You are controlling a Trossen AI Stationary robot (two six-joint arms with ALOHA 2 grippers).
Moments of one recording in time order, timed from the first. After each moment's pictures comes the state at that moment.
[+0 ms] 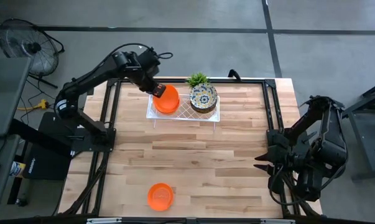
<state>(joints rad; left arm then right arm) 0.53 1.51 1.70 -1.34 0.08 -0.47 1.05 1.39 1.65 -1.51 0.72 1.29</state>
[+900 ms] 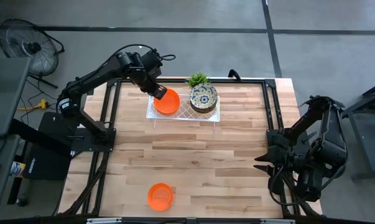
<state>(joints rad) 0.53 1.54 1.70 -1.35 0.10 -0.42 1.05 1.39 1.65 -1.50 0.72 1.29</state>
